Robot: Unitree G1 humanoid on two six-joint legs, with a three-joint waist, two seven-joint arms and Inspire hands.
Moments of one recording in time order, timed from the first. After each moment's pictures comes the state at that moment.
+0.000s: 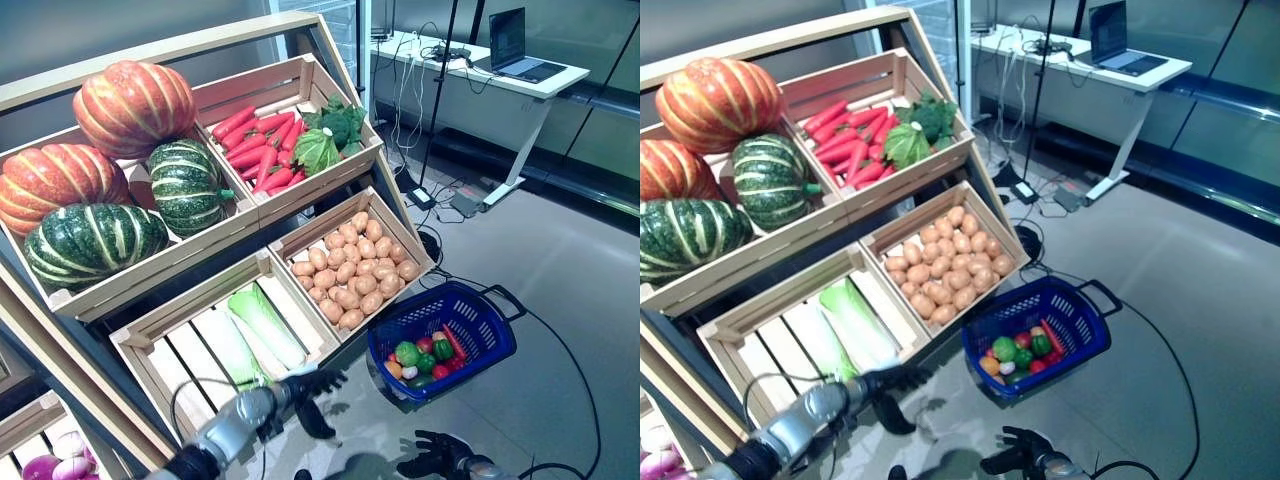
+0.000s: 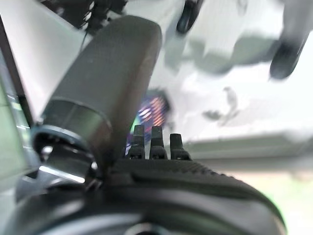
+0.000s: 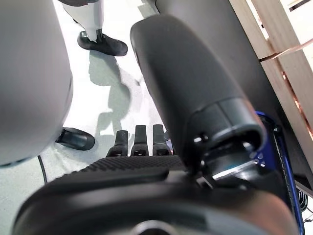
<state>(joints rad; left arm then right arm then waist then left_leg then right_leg) -0.19 0.58 -0.55 0.23 0.14 0.10 -0.42 -0.06 -0.27 0.36 1.08 0.32 0.06 0.10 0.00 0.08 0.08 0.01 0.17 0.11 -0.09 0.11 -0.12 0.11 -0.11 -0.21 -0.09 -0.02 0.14</state>
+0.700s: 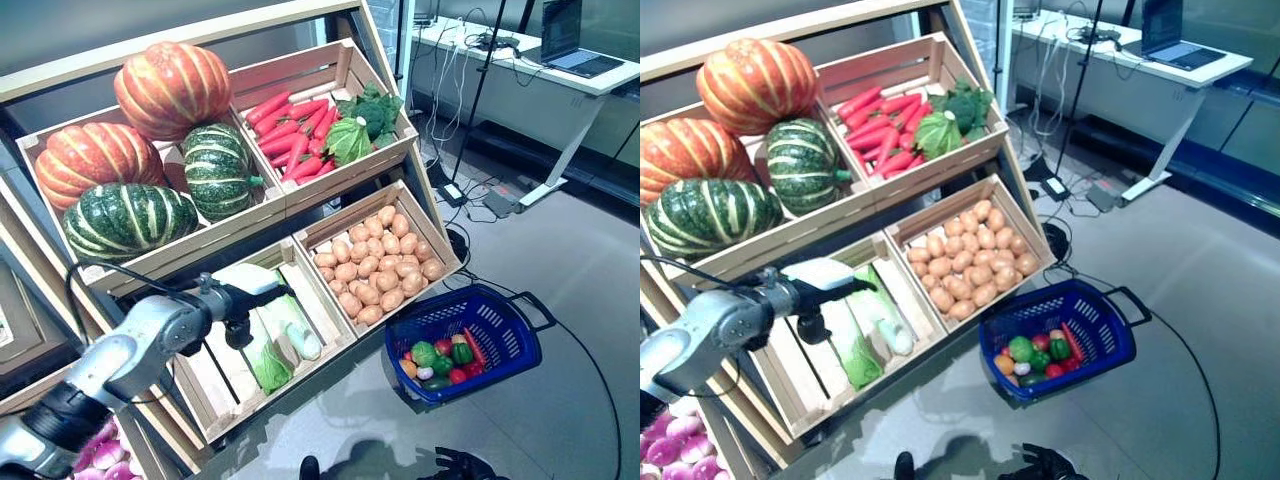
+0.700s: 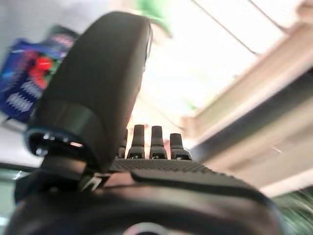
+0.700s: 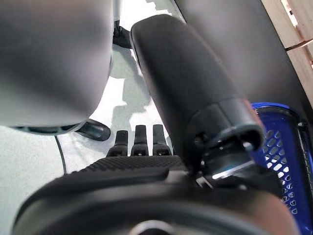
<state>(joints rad) -0.28 1.08 -0.35 -0.17 0.62 -0.01 -0.55 0.03 -0.30 0.31 1.09 0.33 0.02 0.10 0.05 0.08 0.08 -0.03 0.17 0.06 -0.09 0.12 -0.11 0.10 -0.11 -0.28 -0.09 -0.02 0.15</state>
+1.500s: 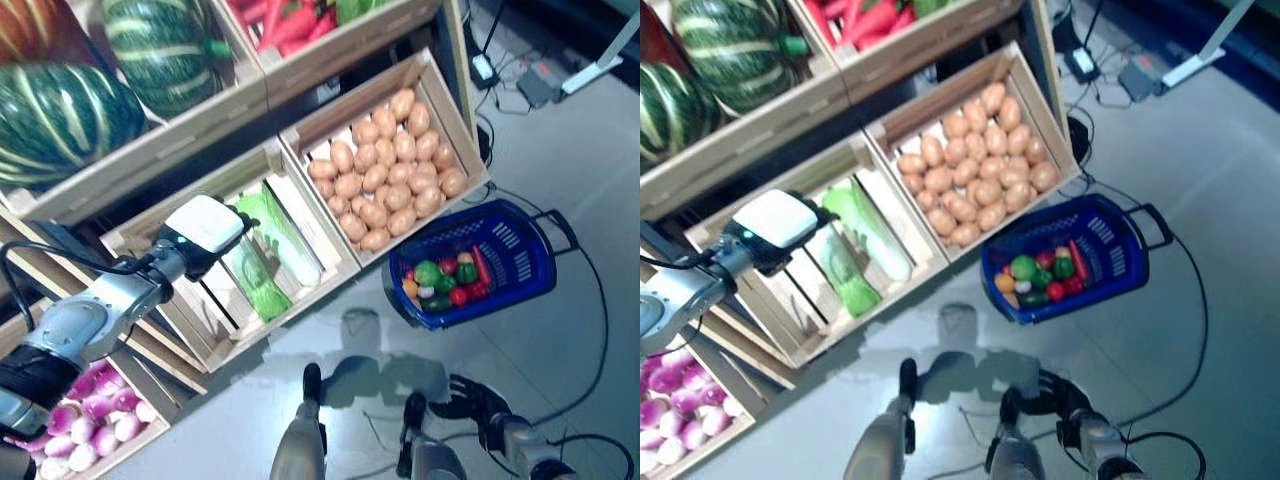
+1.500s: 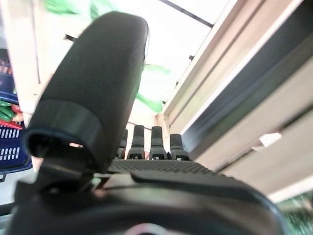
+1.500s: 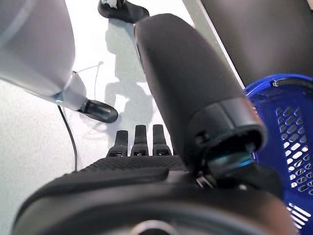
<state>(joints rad) -0.56 1.18 -0.55 0.36 0.91 -0.15 0.29 -0.25 -0.40 0.30 1.09 0.45 -0.10 0.11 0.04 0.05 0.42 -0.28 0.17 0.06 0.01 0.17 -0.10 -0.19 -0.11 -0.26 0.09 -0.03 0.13</state>
